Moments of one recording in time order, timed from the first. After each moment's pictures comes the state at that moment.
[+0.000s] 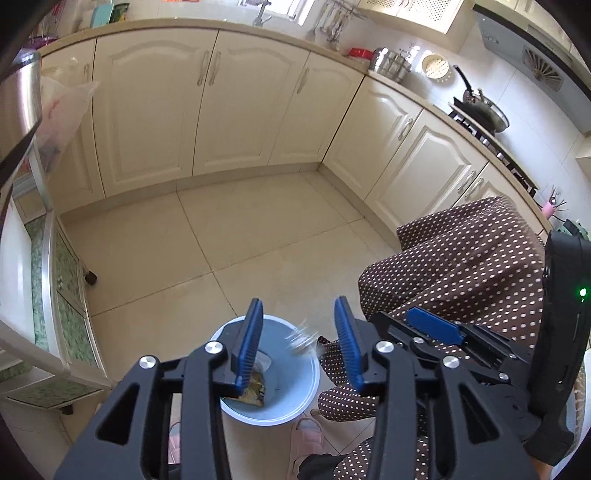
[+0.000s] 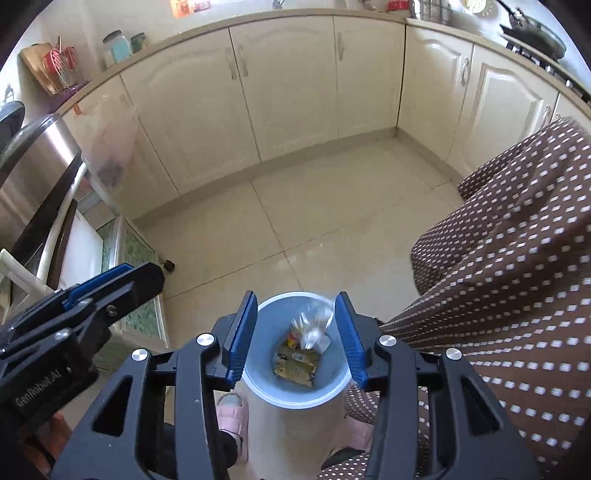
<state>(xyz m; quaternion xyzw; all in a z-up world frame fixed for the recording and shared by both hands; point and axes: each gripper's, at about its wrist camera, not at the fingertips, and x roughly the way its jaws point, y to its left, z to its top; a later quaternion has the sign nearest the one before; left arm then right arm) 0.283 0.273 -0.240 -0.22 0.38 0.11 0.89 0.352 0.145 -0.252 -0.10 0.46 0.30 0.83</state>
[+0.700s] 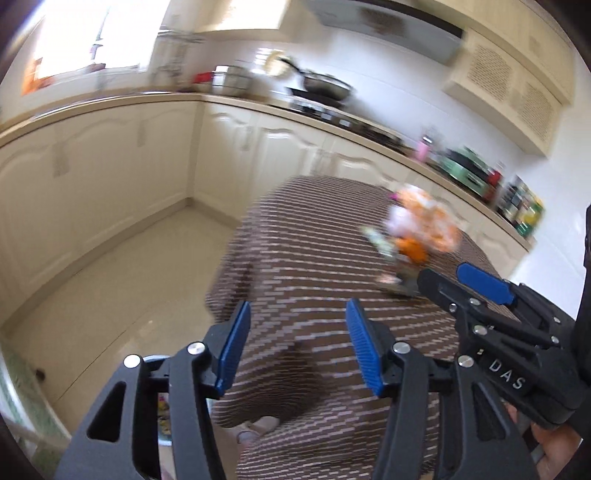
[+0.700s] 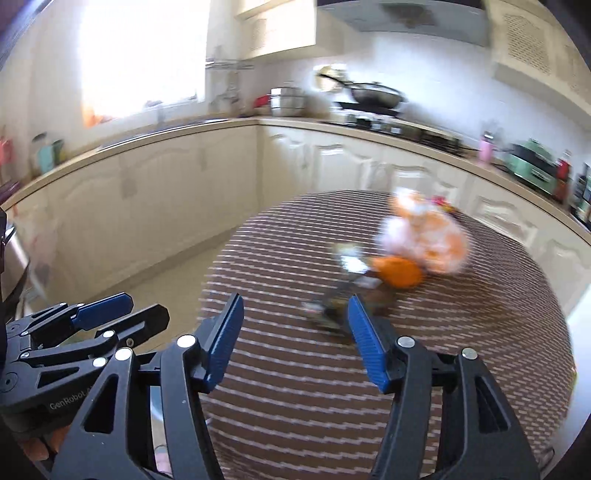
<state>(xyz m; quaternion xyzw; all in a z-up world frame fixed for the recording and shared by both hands) 0.286 0.042 -0.122 -0.10 0.33 -0.12 0.93 0.280 -0.107 -0.101 -0.05 0.30 0.10 0.95</state>
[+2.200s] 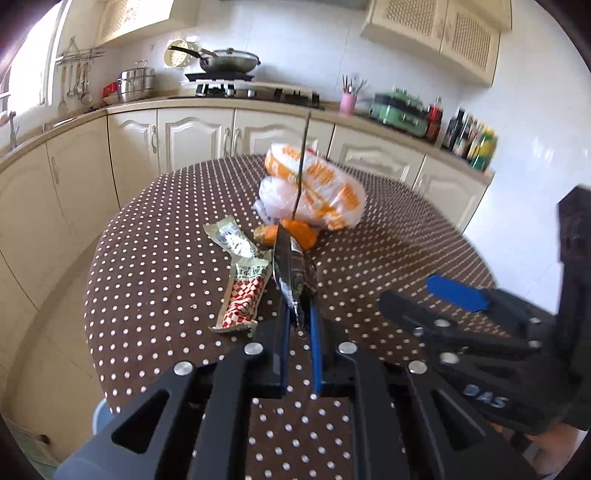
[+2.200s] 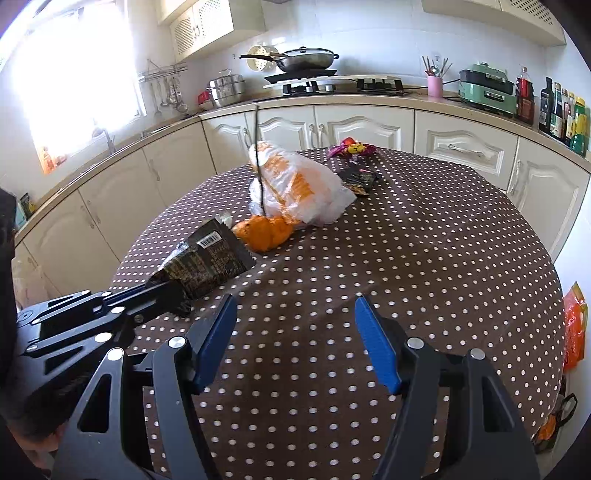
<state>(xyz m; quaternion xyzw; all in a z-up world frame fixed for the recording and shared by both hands) 0.331 -0.101 -0.120 -0.02 0.34 -0.22 0.91 0.297 -0.236 -0.119 0.05 0.35 0.06 0.93</state>
